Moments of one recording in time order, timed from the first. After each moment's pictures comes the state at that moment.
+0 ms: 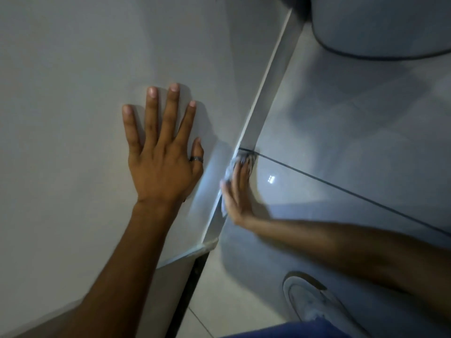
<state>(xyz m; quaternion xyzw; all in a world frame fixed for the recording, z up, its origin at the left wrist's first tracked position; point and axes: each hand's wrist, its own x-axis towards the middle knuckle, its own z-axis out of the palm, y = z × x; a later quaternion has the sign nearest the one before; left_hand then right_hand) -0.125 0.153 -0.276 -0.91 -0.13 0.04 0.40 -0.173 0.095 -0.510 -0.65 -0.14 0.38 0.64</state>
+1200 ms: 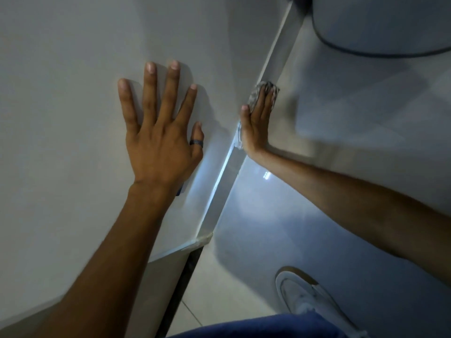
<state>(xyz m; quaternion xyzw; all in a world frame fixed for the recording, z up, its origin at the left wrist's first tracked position) -0.111 0.152 -0.275 -0.92 -0.13 0.04 0.36 -0.015 0.132 -0.527 -0.73 -0.06 0.20 0.66</state>
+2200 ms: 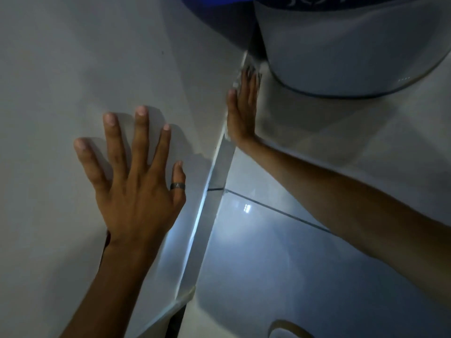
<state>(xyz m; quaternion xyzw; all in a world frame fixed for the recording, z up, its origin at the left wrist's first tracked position) -0.075 0.166 -0.312 -0.93 -0.12 -0.02 0.35 0.116 0.148 -0.530 -0.73 -0.02 0.10 0.67</state>
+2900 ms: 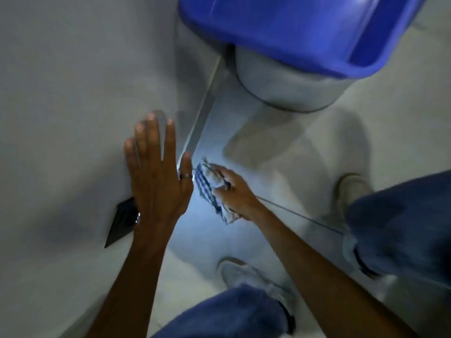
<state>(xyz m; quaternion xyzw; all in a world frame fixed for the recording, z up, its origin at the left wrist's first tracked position) -0.056 0.116 -0.286 -0.97 -0.23 -0.02 0.06 -0.002 -0.032 -0.379 -0.69 -0.09 0.49 0.53</state>
